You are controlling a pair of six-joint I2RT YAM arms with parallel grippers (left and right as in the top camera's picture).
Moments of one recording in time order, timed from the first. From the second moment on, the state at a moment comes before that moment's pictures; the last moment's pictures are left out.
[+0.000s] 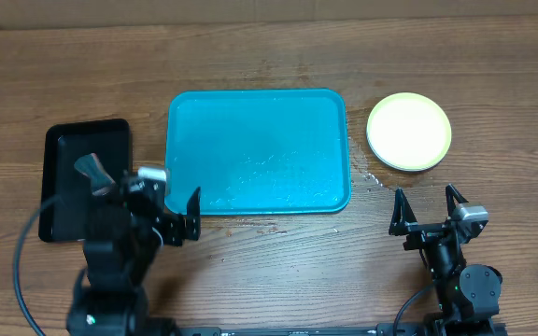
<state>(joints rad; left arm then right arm) -0.03 0.56 0.58 -0.52 0.13 0.06 0.11 0.01 0.02 -0.04 -0.03 0.20</state>
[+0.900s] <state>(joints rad) -0.03 0.10 0.01 0.11 0.03 -0.05 0.11 0.01 0.02 -0.03 -0.03 0.20</state>
